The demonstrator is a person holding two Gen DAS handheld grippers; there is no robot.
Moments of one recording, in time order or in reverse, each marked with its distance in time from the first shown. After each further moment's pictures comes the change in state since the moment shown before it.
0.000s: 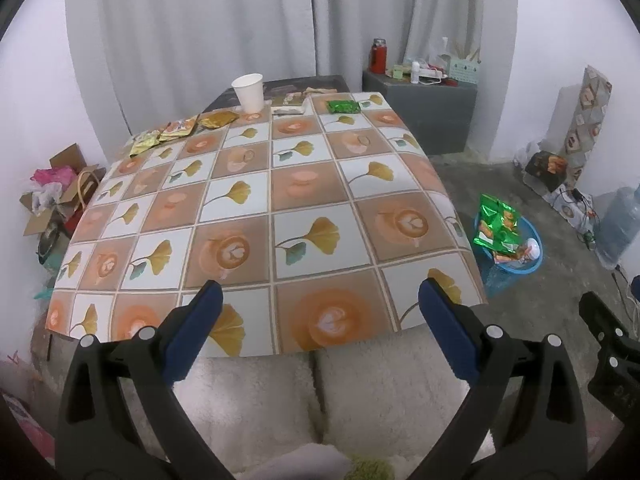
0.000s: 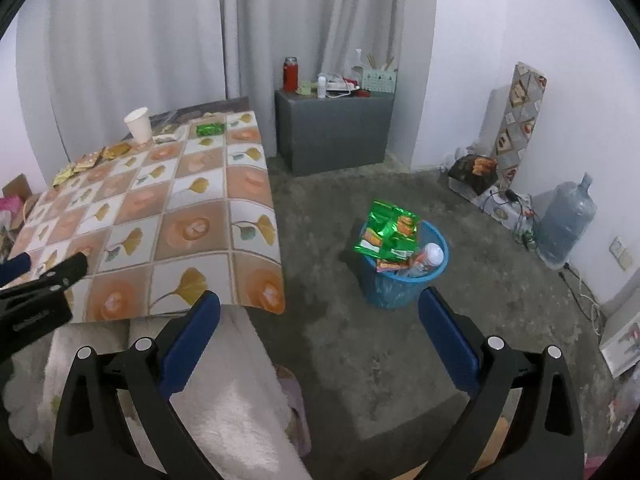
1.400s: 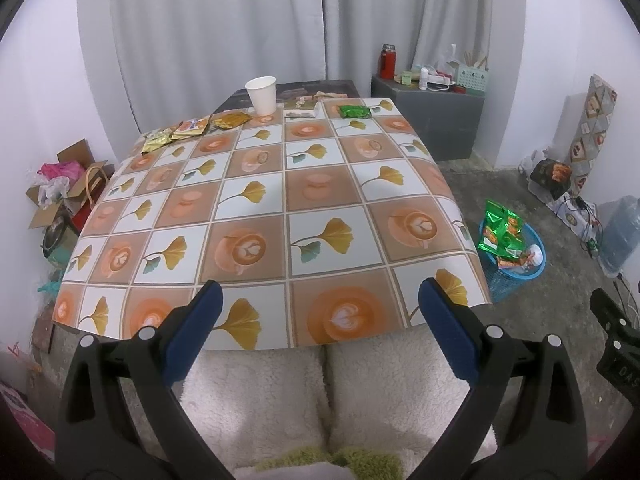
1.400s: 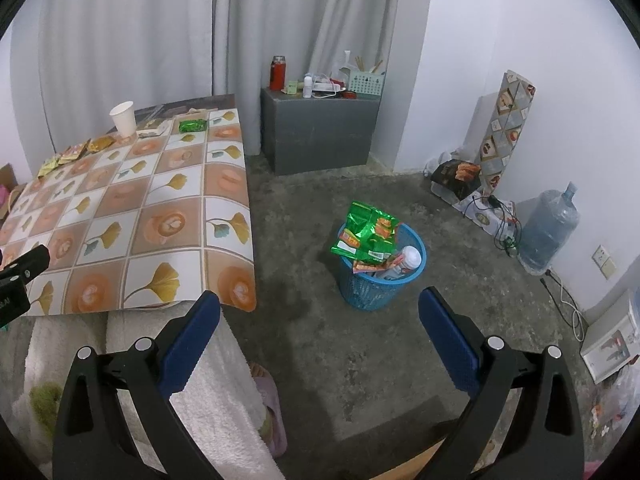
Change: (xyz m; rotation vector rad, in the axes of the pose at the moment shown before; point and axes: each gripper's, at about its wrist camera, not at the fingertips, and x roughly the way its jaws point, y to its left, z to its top) left arm -0.011 0.015 -0.003 -0.024 -0.016 0.019; right arm -0.001 -0.008 0.001 -0.019 -0.006 -0.055
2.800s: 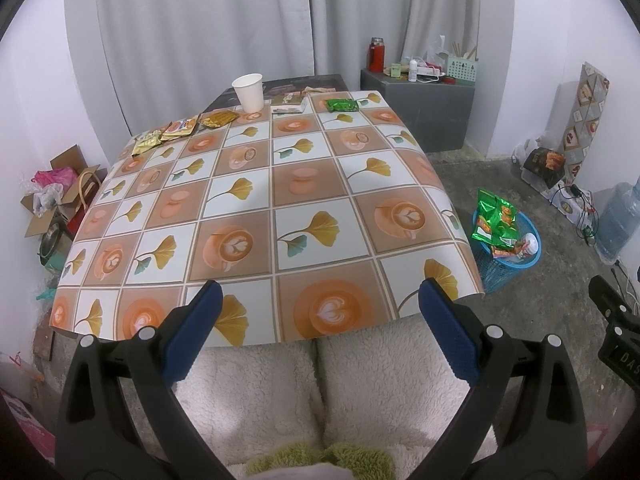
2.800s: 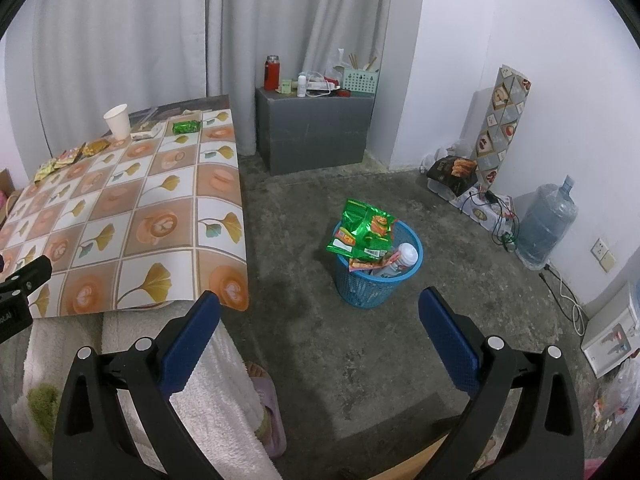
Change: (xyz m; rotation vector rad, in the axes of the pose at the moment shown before) left arm 0.003 -0.009 0.000 0.037 0.017 -0.026; right arm 0.001 -0.012 -0.001 0.013 0.003 -0.001
